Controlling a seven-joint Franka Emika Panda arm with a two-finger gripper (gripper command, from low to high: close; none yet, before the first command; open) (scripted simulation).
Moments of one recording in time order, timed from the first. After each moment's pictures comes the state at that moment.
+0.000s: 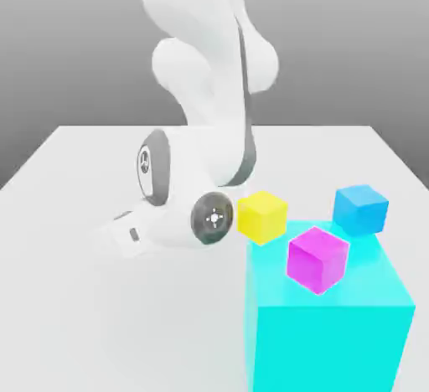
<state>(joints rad) -0.10 0.33 0.00 -2.74 -0.80 1.89 0.52</state>
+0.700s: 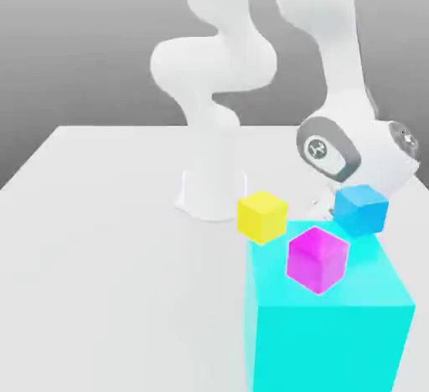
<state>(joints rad) 0.18 0.17 0.54 -2.74 -0.25 2.54 0.89</state>
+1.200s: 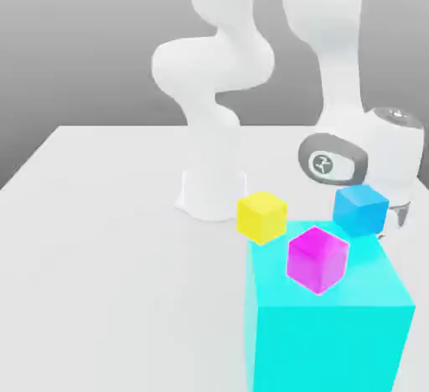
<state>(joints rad) 0.39 0.31 0.25 -2.70 -0.49 2.98 1.22</state>
